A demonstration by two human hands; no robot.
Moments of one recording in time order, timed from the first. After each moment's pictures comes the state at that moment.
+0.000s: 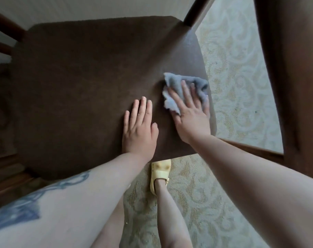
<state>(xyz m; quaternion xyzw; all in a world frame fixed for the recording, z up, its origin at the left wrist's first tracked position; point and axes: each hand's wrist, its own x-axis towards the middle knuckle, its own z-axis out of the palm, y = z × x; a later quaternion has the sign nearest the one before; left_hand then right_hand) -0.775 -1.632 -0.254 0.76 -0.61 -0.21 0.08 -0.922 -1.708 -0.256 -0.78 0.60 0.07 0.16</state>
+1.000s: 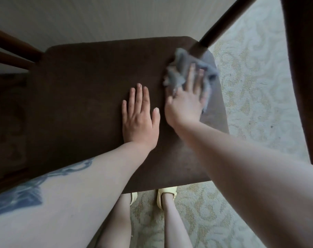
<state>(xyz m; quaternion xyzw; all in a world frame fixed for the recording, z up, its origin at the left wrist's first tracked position) -0.735 -1.715 -0.261 0.80 -0.56 -0.17 0.08 -0.833 -1.796 -0.255 -0.73 0.66 0.06 0.16</state>
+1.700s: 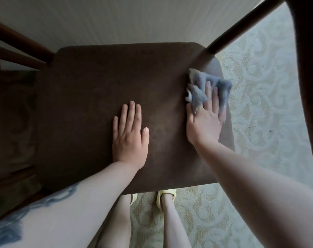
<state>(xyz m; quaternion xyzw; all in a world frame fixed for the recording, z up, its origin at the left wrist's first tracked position) -0.700 -1.665 -0.264 0.79 -0.58 -0.17 0.07 -0.876 -1.772 -0.262 -0.73 0.67 0.03 0.13</state>
